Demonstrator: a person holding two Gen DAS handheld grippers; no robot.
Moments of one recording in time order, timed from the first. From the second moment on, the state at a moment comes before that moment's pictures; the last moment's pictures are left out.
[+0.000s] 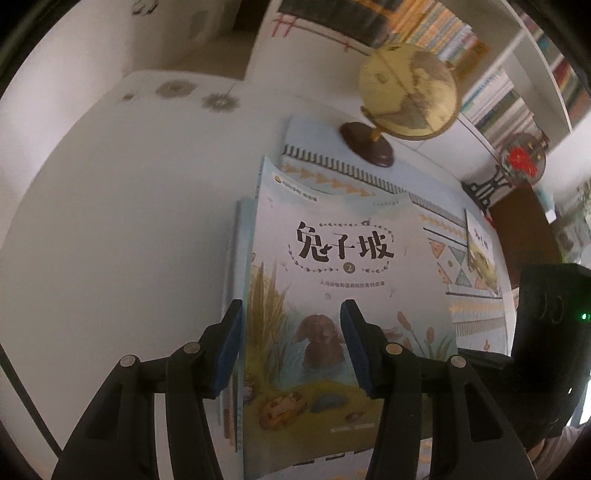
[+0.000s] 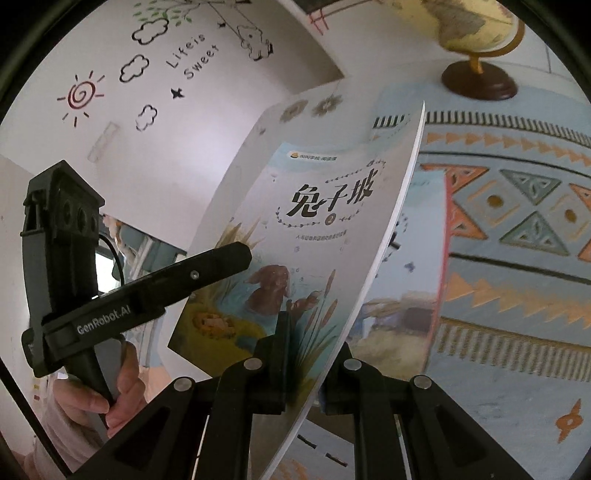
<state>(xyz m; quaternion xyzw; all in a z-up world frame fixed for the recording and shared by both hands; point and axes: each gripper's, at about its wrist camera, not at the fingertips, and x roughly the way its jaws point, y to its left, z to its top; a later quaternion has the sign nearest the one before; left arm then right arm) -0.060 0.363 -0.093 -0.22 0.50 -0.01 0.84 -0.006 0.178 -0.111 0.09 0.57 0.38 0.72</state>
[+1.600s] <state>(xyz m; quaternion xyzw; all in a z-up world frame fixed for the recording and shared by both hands) 0.065 0.192 -0.060 -0.08 0.52 -0.03 0.85 0.053 -0.105 -0.106 0.30 0.55 0.19 0.76</state>
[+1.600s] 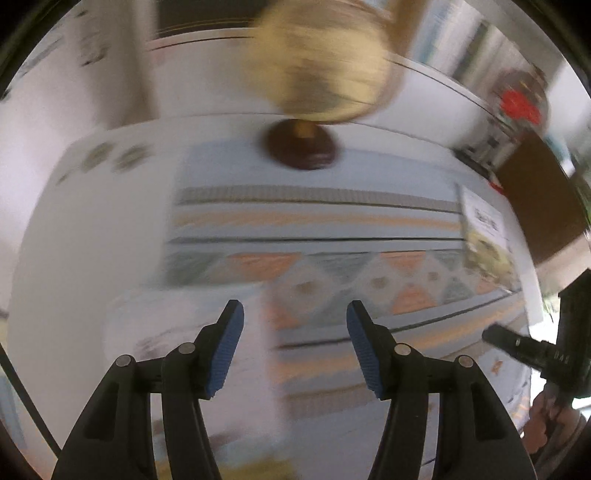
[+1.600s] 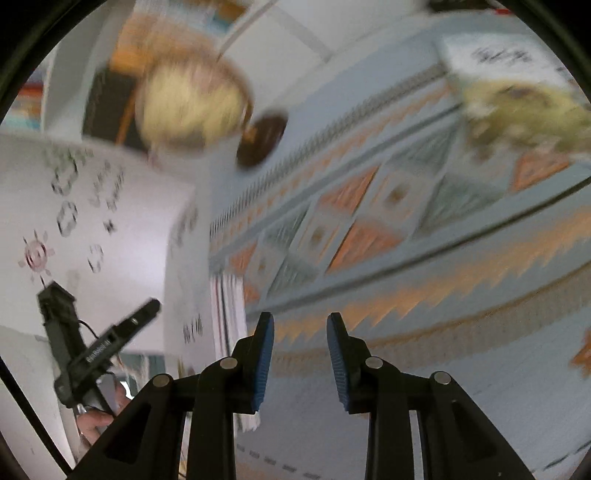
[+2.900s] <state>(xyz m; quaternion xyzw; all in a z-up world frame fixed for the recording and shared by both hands) 0.127 -0.061 -0.135 -0.09 0.59 -0.23 0.77 0.107 -0.306 -0.146 0.34 0.47 0.20 0.79</state>
